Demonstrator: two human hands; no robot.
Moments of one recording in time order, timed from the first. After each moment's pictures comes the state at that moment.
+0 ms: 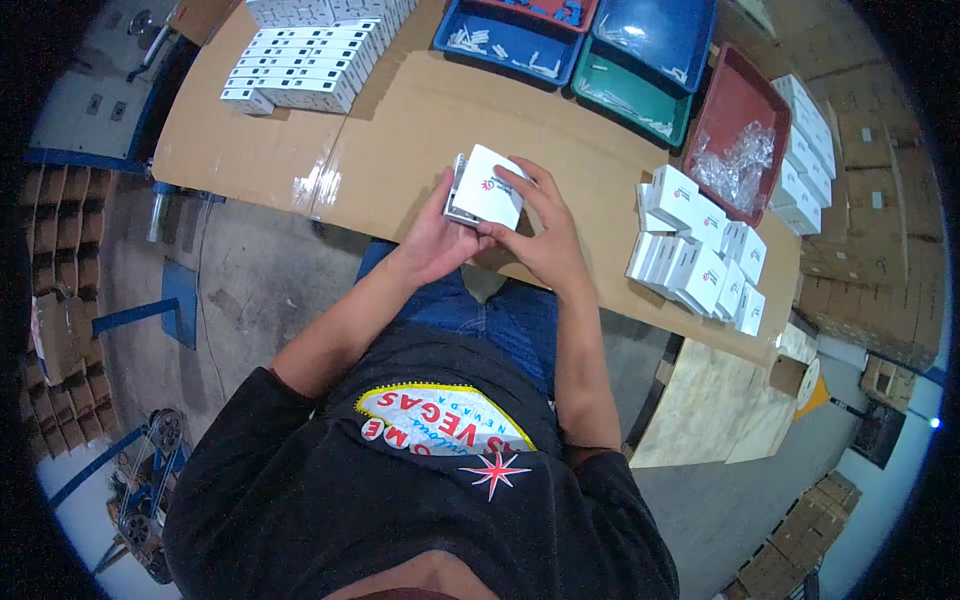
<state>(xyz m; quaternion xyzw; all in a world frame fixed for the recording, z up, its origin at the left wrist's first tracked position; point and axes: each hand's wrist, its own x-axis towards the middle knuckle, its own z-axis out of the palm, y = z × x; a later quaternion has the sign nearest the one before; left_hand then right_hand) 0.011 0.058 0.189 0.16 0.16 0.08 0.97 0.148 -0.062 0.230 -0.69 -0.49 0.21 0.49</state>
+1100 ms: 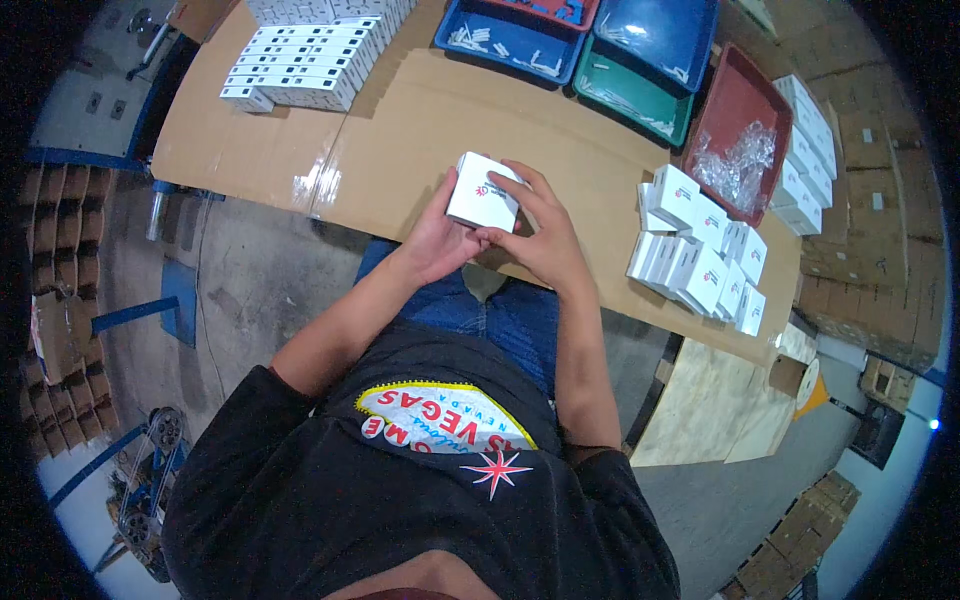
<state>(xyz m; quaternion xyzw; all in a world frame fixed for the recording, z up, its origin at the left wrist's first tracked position) 0.014 0.058 0.180 0.16 0.13 0.08 0.98 0.151 -0.063 0.227 -0.69 -0.50 0.25 0.46</state>
